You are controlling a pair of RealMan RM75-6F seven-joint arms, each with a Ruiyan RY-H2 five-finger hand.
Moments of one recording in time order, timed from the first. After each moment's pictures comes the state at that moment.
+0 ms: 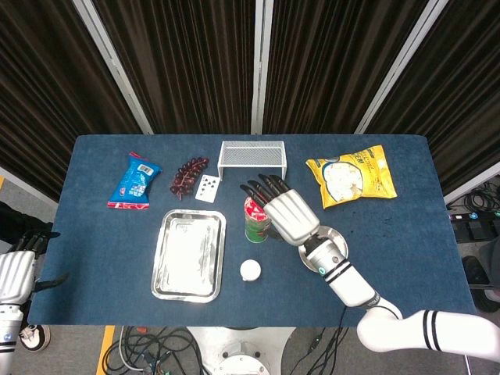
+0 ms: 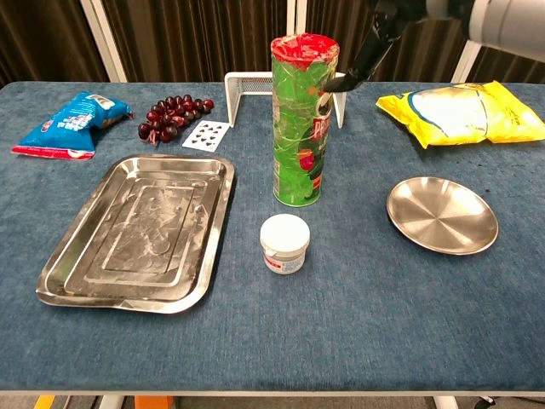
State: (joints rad) left arm -0.10 -1.21 -0.05 -1.47 1.43 1.46 -0.08; right arm 0.85 -1.35 0.29 -1.87 -1.08 0.99 -0.59
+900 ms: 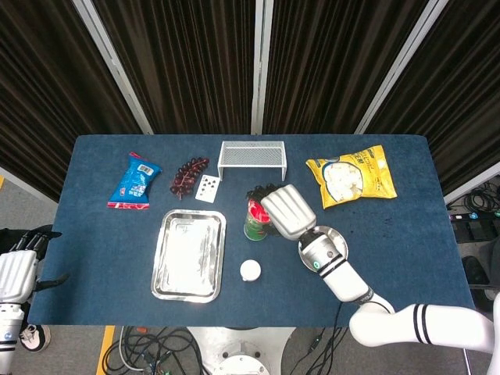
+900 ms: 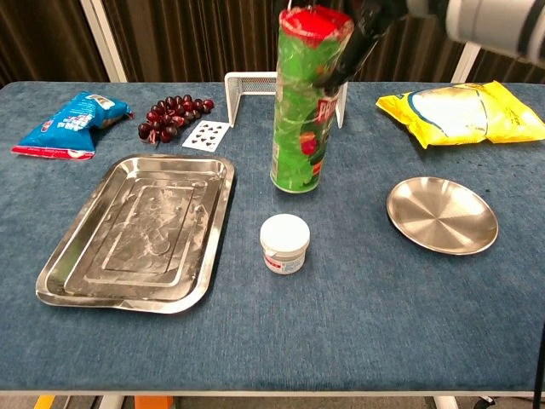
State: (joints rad) left arm -0.10 -1.21 -0.05 -1.47 1.44 1.44 -0.09; right arm 0.91 -1.35 0.27 -1.87 -1.05 1.06 -0.57
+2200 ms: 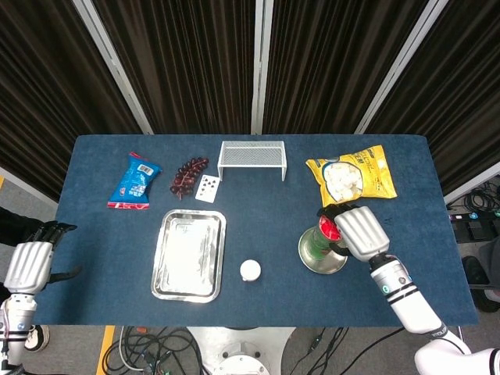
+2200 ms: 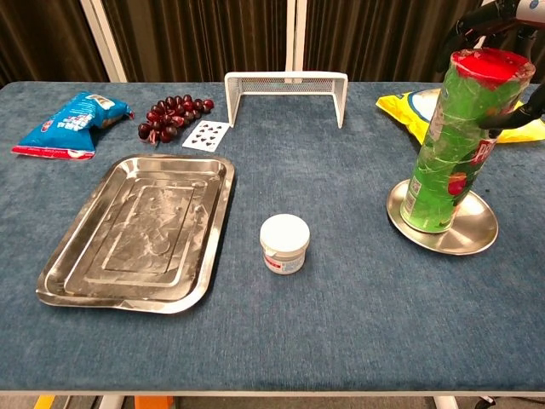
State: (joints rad) left arm -0.15 -1.20 -0.07 -1.53 1.45 1.41 -0.03; right arm 0.63 -1.08 0.10 -1.97 -1.20 1.12 -0.42
